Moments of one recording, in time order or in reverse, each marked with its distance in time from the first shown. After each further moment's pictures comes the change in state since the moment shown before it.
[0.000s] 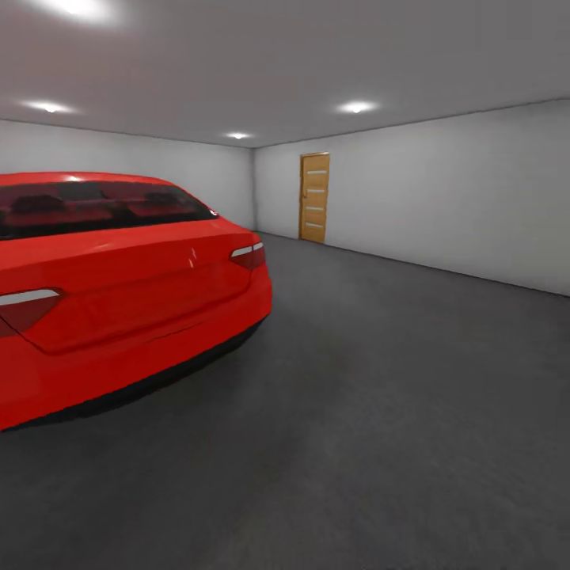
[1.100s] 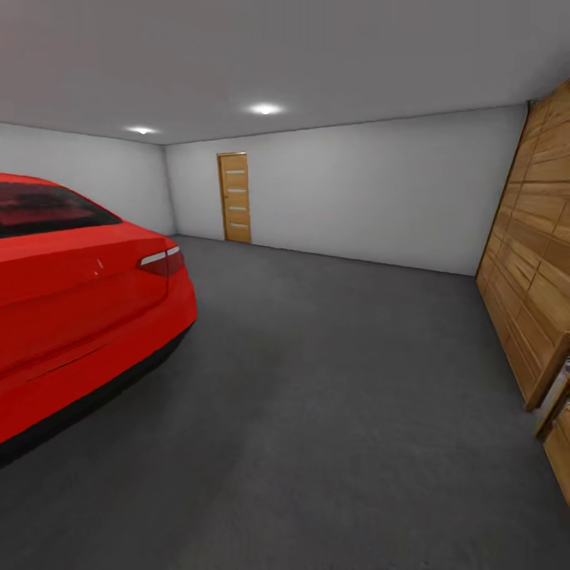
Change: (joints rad) left arm 0.000 -0.024 0.009 -0.008 0.039 0.002 -0.003; right arm 0.000 -0.014 -0.001 0.000 -0.001 -0.012 0.001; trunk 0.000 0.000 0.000
